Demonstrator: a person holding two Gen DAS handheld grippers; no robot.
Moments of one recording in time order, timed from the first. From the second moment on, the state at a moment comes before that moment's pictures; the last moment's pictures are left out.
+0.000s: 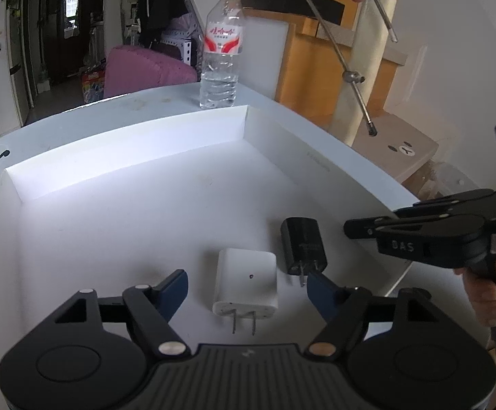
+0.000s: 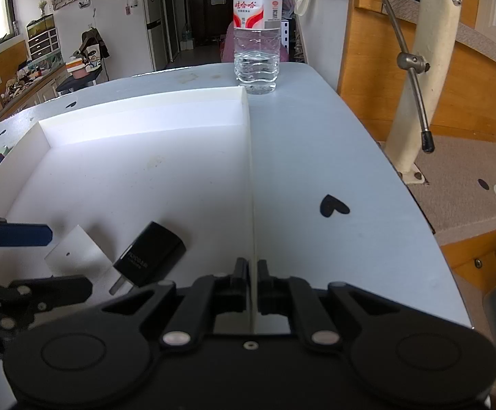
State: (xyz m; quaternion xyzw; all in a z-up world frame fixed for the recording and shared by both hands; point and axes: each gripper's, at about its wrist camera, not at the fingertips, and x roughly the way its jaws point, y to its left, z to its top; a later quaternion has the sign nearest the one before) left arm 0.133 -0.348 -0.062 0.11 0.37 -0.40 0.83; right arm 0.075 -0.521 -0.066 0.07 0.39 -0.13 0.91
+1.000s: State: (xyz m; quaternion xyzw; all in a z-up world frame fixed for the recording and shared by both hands) left arm 0.150 -0.149 0.006 0.05 0.29 -0.25 0.92; right arm 0.078 -0.522 -0.065 0.07 0.40 -0.13 0.90
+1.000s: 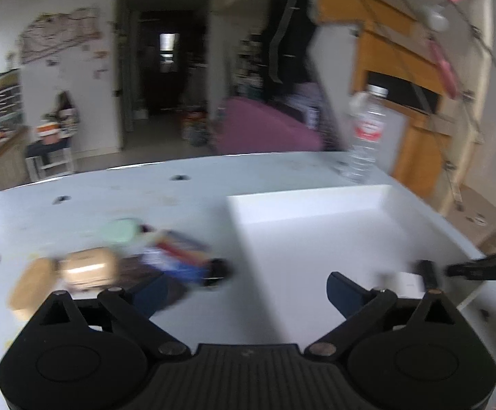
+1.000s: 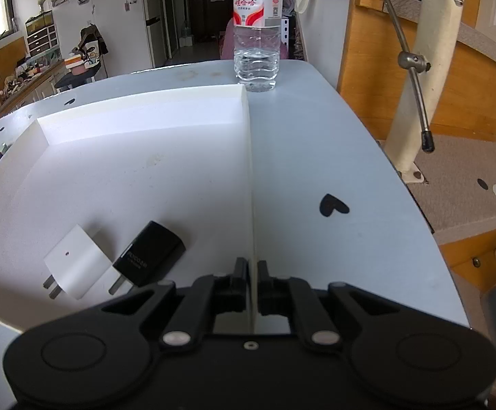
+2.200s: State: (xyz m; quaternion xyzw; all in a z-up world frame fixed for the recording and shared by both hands) left arm 0.304 -0.019 -0.073 0.13 0.36 -0.08 0.92; right arm 0.078 -0.522 -0.064 0.07 0.40 -0.13 0.90
